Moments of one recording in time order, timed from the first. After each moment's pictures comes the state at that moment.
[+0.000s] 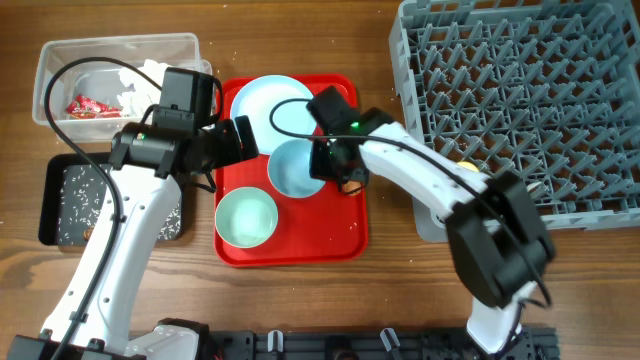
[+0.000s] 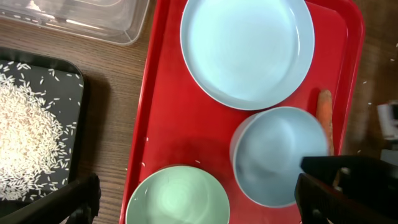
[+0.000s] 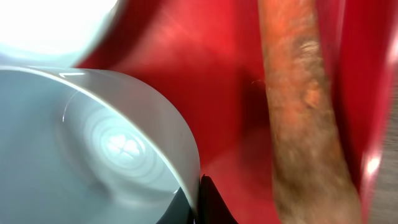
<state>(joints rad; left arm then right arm) -0.20 1.40 1.26 -0.98 -0.02 -0.45 0.63 1.96 1.41 -0.76 -0.15 0.72</state>
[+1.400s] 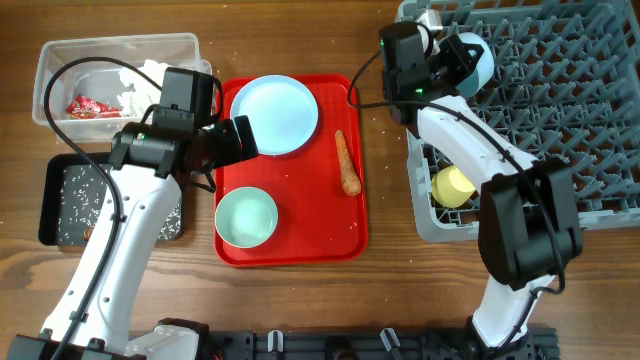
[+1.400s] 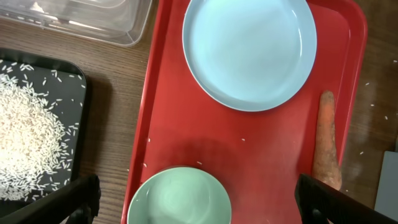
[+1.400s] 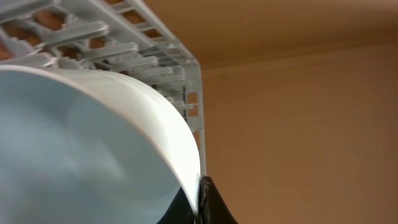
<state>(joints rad) -0.20 1.40 1.26 -0.98 -0.03 -0.45 0.35 1.97 1.41 -0.12 1.23 -0.71</state>
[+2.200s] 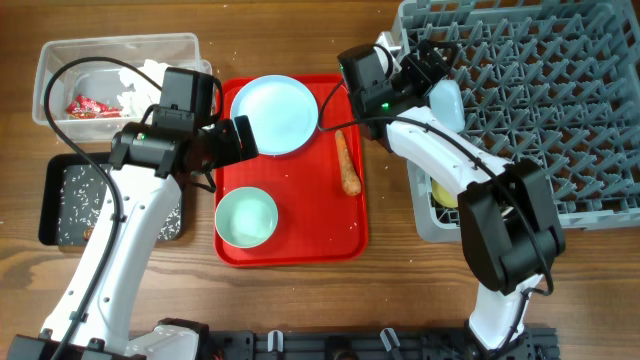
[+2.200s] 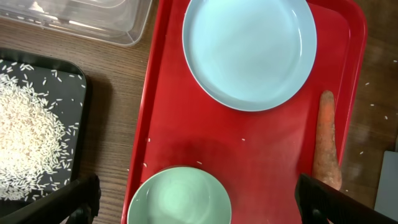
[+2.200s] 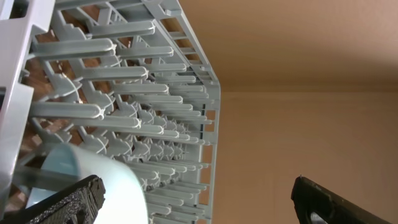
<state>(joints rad) -0.20 1.40 1.26 -0.98 -0.03 -0.45 0.48 1.99 1.41 -0.25 1.23 -0.66</state>
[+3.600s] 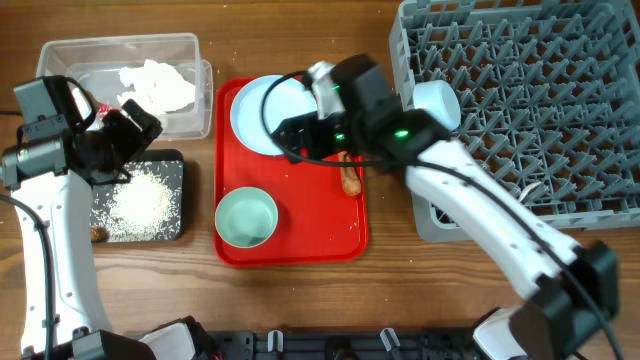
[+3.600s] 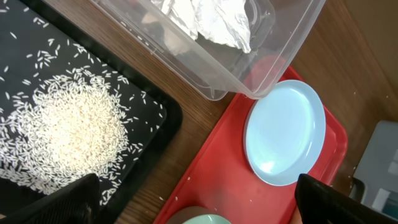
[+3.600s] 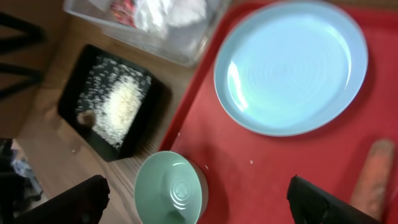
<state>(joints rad) 0.34 1.40 1.26 -0.94 0.23 -0.46 0.65 1.68 1.41 -0.55 -0.31 0.39</state>
